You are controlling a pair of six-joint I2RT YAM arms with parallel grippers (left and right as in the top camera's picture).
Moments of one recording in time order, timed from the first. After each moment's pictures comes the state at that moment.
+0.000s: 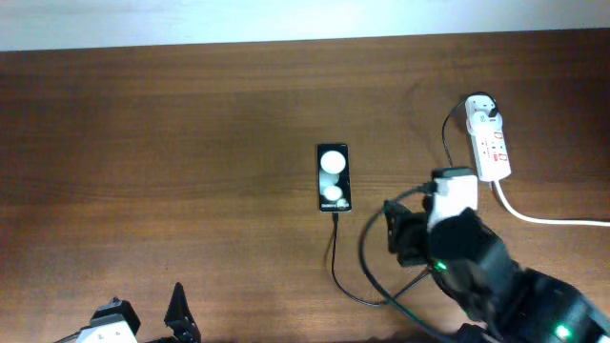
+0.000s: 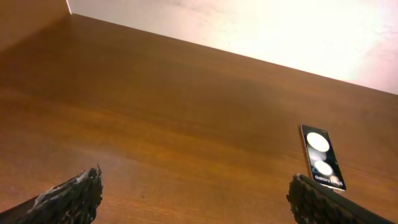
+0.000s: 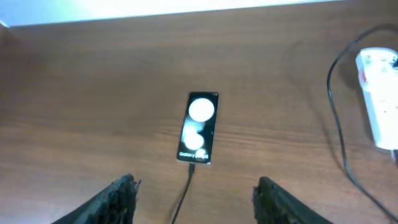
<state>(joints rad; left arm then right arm) 0.15 0.01 0.85 -1.19 0.04 -0.18 0.81 0.85 1.12 -0.96 0.42 0.58</state>
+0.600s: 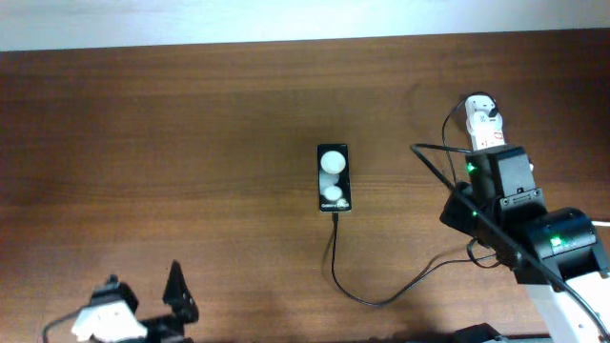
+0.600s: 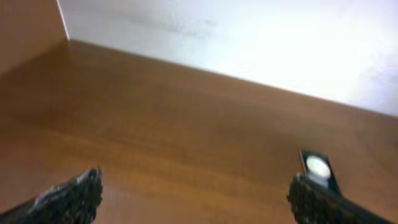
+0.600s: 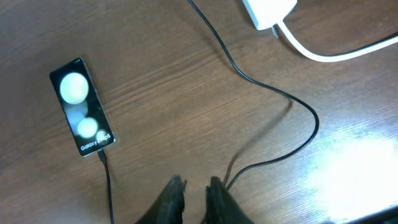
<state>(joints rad) 0.15 0.01 0.73 -0.97 0.04 -0.18 0.22 1.05 1.23 -1.28 0.19 0.67</state>
